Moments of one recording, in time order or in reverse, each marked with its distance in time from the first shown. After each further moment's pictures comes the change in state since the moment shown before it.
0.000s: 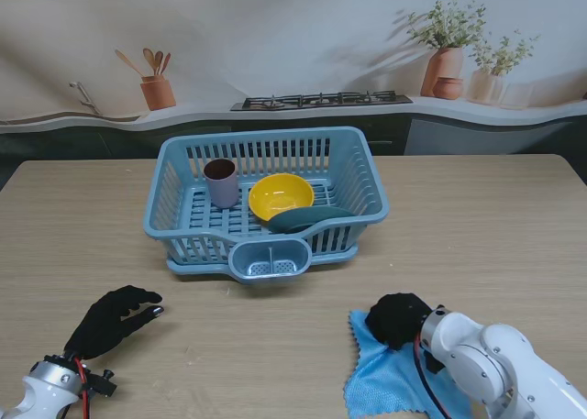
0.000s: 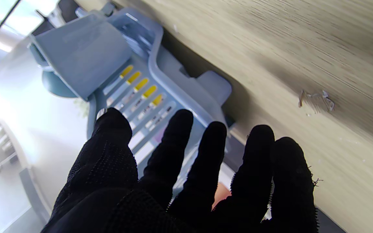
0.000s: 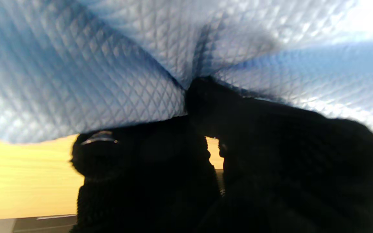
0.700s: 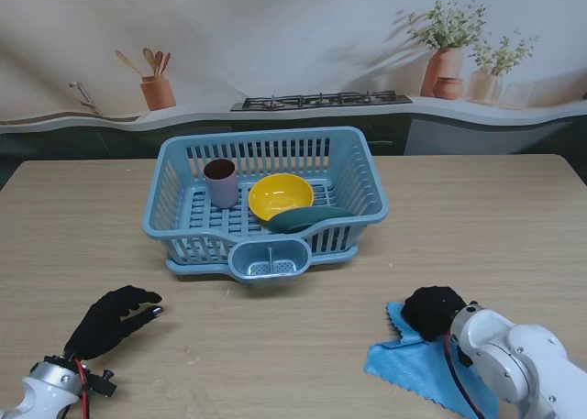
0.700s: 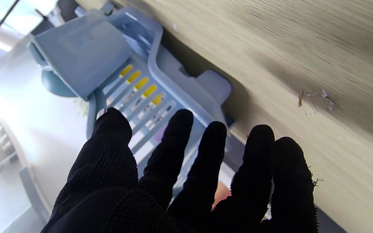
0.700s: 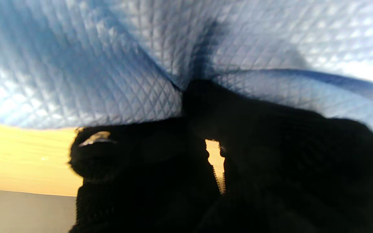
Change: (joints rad) left arm 0.000 0.000 0.001 0.003 0.003 -0.002 0.008; right arm -0.013 0.032 0.072 0.047 -0.084 0.042 -0.055; left_hand 0.000 0.000 0.000 0.000 0.000 0.000 0.000 0.000 0.000 0.000 0.000 0.000 0.000 0.000 0.000 0.000 0.000 -0.002 0.000 0.000; right_hand 0.002 -0.006 0.031 0.002 0.025 -0.018 0.074 0.037 0.005 0.018 0.015 0.016 0.000 0.012 0.002 -0.003 0.003 0.017 0.003 0.000
